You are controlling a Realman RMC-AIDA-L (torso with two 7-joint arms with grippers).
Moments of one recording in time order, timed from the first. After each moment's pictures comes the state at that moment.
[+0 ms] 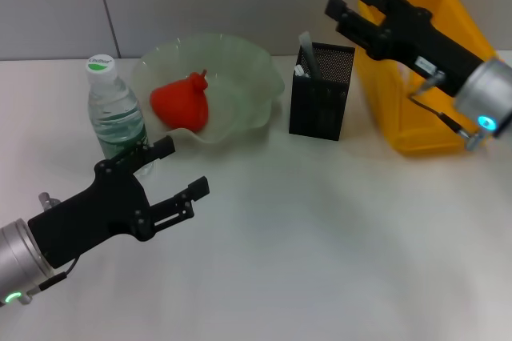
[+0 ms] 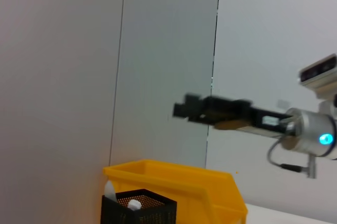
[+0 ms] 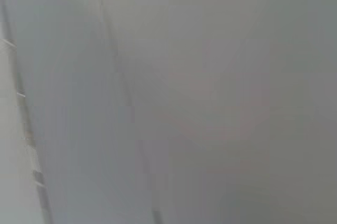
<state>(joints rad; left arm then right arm) -0.39 -2.06 0.85 0.31 1.46 1.56 -0.80 0.62 2.07 -1.10 -0.36 -0.93 -1.22 1.01</state>
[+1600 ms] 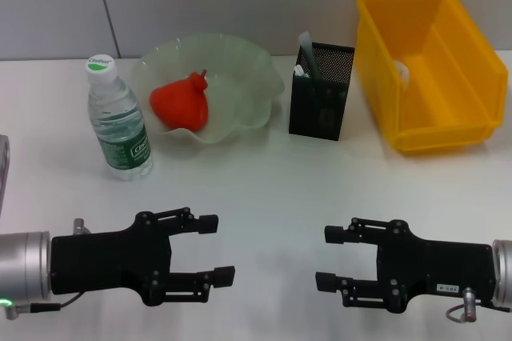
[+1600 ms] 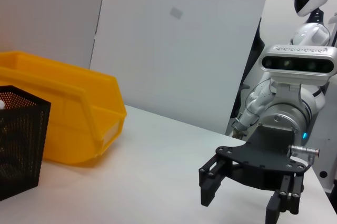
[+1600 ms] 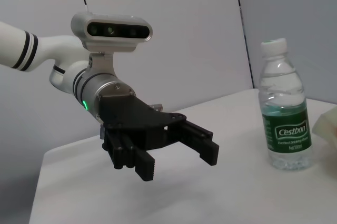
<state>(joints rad) -0.46 -2.04 0.86 0.51 1.87 1.67 -1.18 0.43 2.04 -1.10 -0.42 -1.62 -1.53 1.05</state>
